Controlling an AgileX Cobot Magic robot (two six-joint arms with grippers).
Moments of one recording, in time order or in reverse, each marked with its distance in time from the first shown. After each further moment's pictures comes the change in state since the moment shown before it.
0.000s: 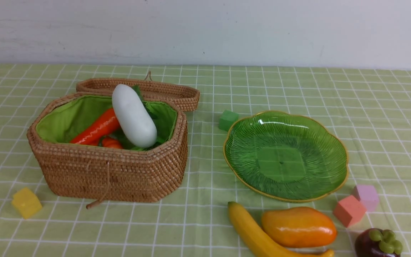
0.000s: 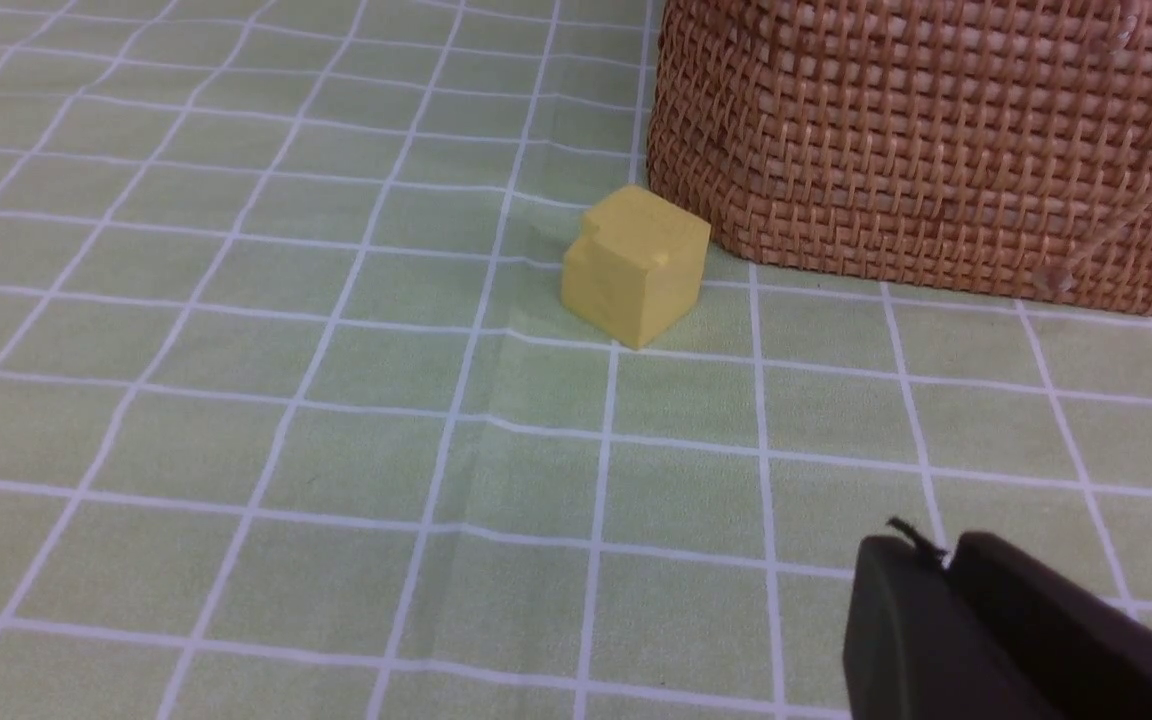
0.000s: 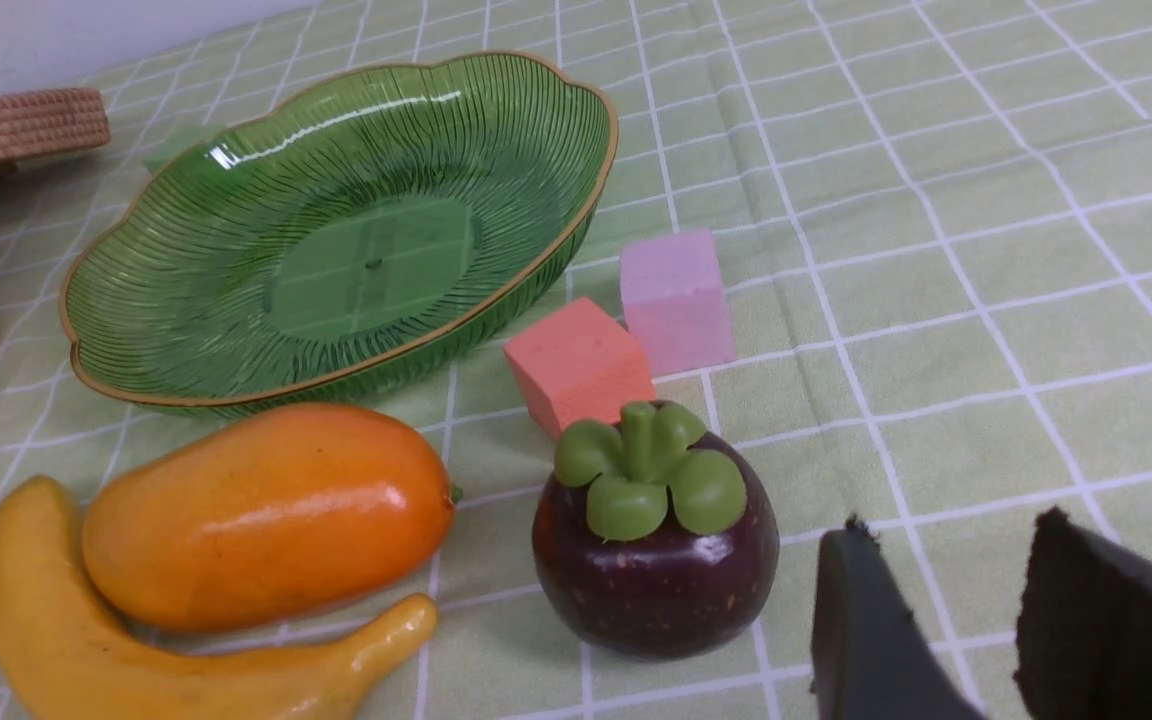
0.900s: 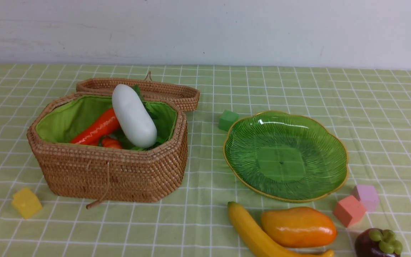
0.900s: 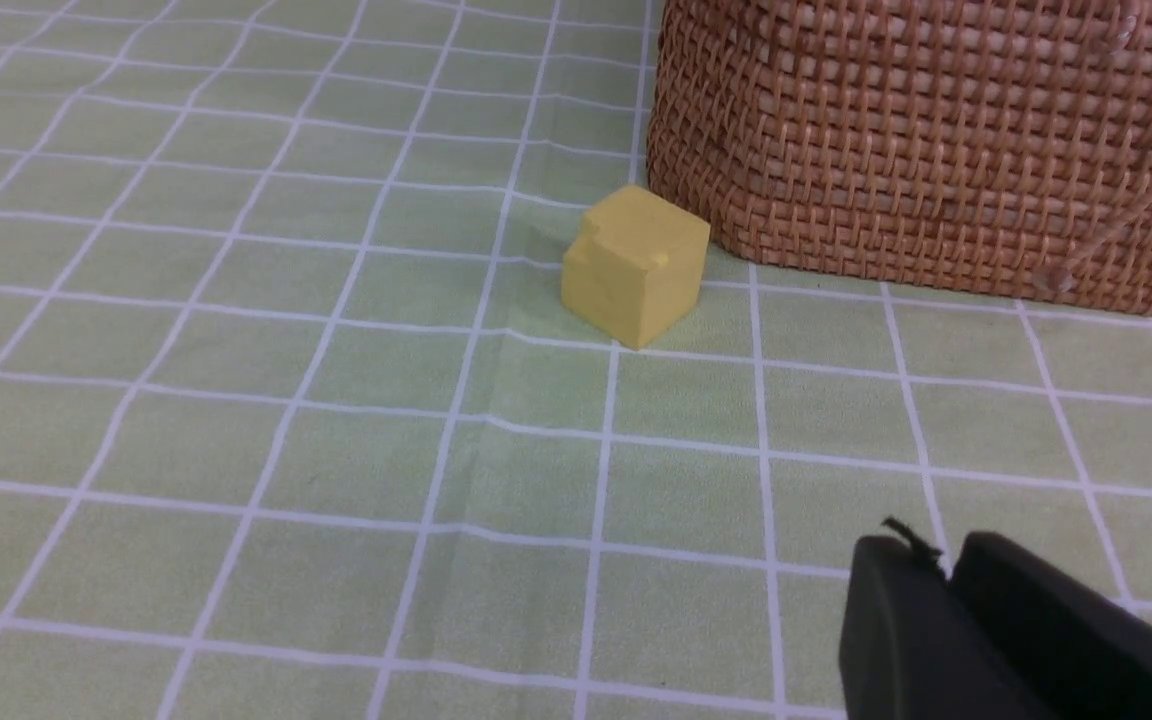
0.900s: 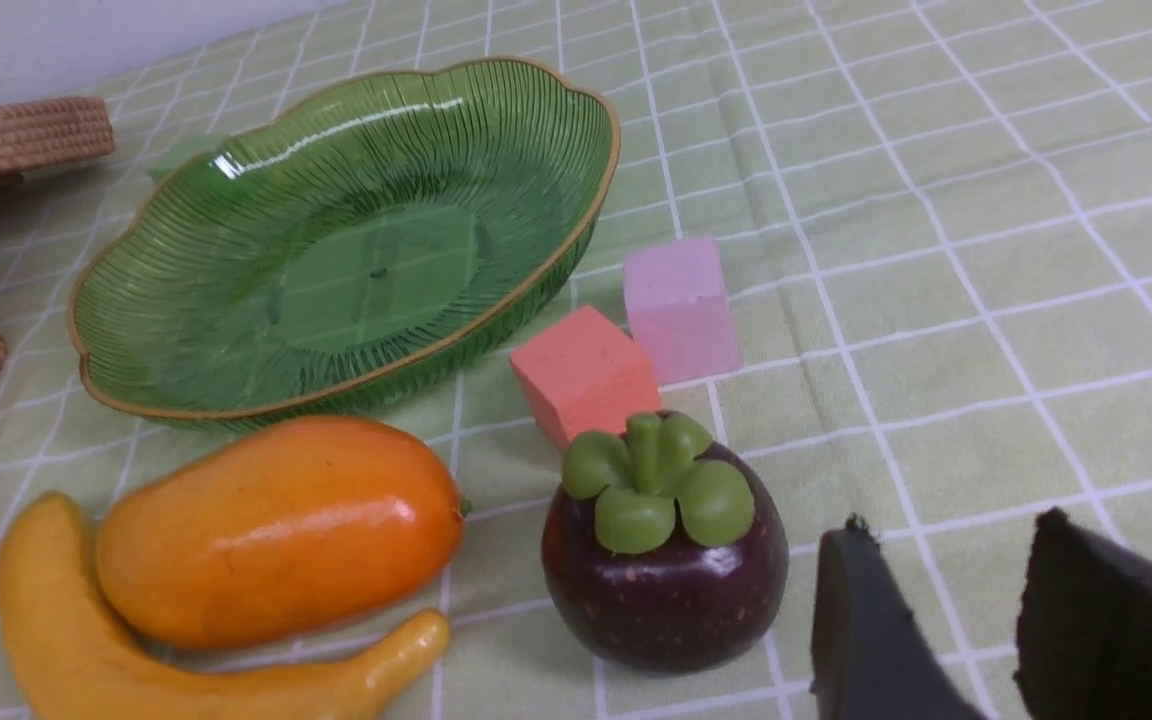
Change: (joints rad) right arm 0.000 0.000 0.001 0.030 -0.026 0.000; left arm 0.000 0.000 0.000 0.000 0.000 0.000
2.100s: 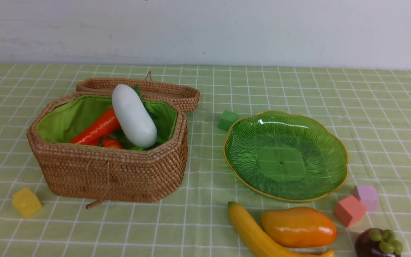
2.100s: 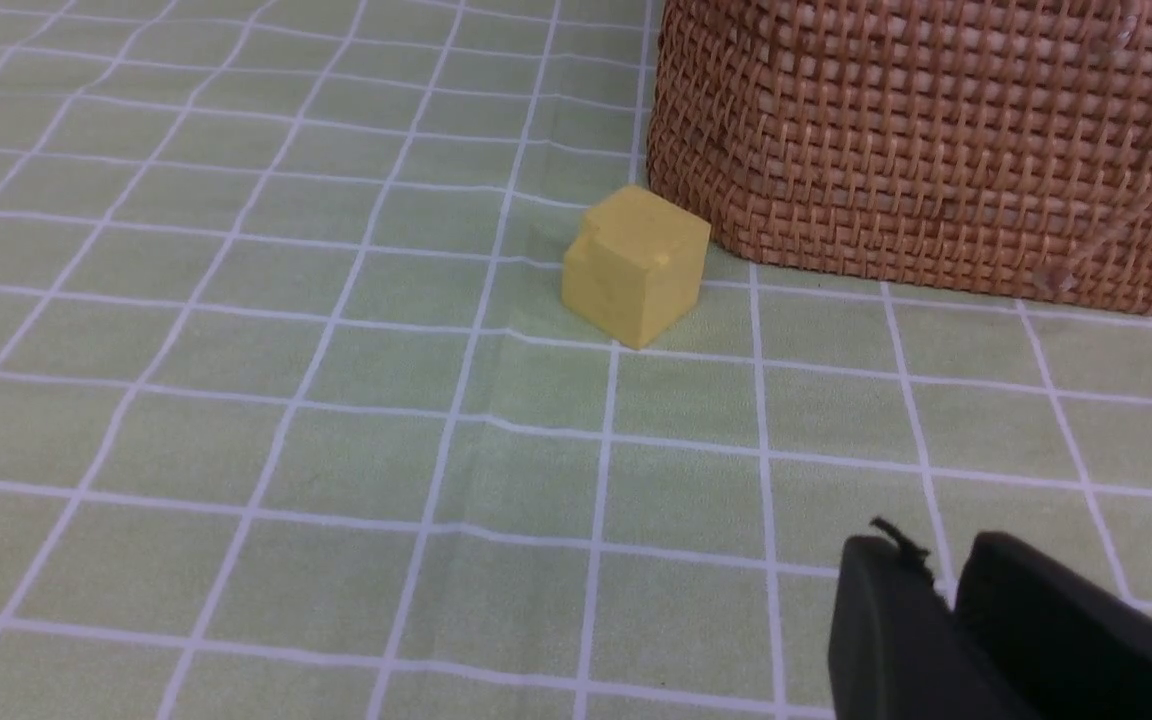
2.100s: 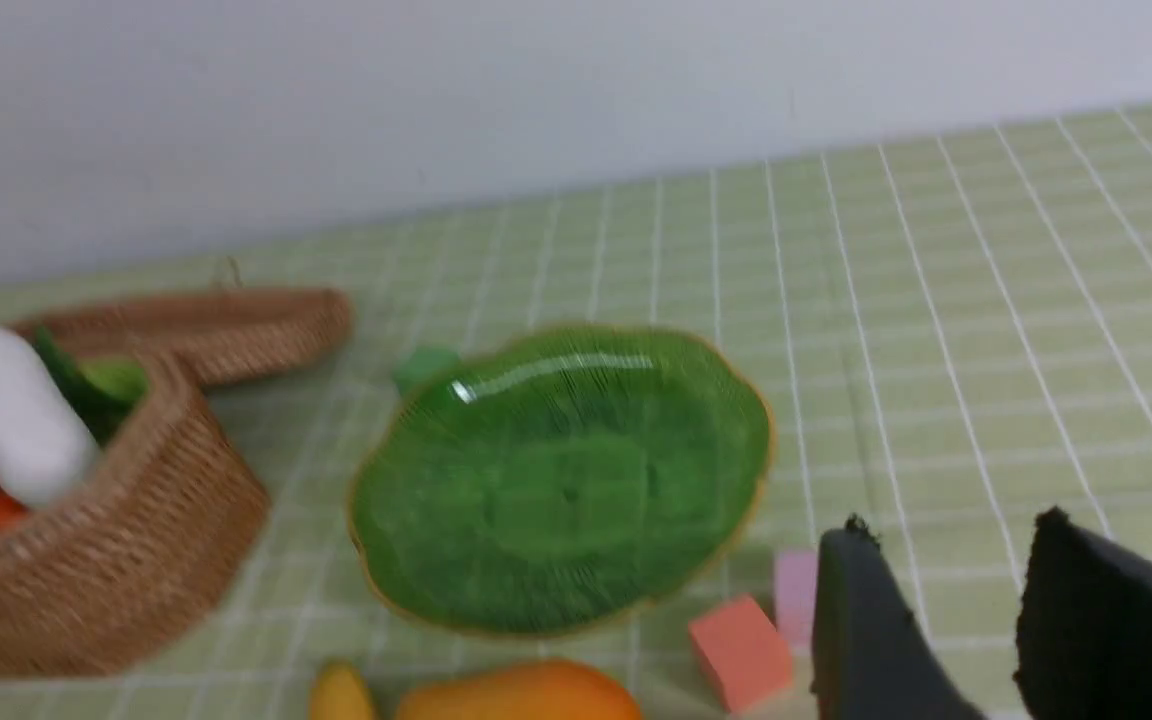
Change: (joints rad) right arm 0.000 0.471 -0.785 -0.012 0.436 -0.050; left arm 0.000 0.000 0.000 0.001 0.000 0.000
